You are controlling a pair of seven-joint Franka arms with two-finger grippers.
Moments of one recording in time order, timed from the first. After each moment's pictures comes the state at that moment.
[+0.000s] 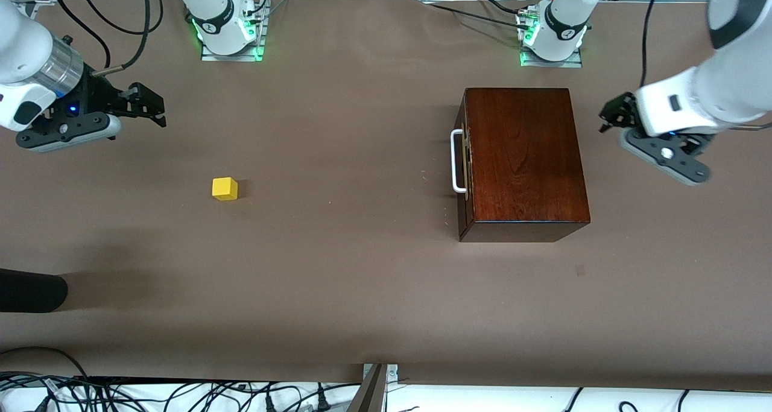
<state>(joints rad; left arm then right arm) -0.12 0.19 0.00 -1.40 -0.01 1.45 0.36 0.25 0.02 -0.11 -1.63 0.03 1.61 -0.13</state>
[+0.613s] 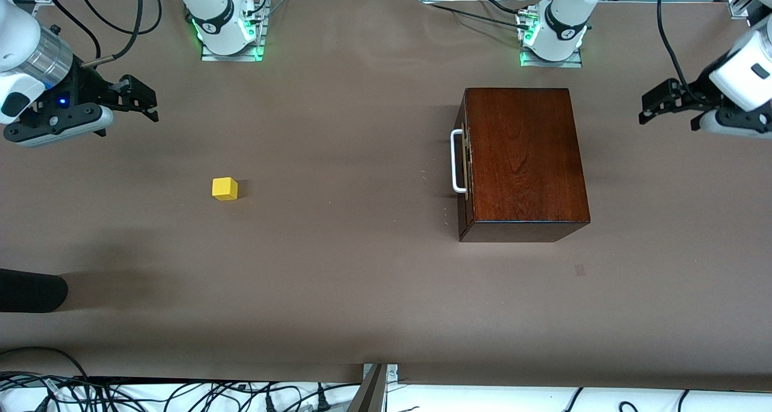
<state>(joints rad) -0.03 -0.06 0.00 -1.68 -0.04 1.55 0.05 0.25 0.02 -0.11 -1.60 0.01 1.59 -0.17</state>
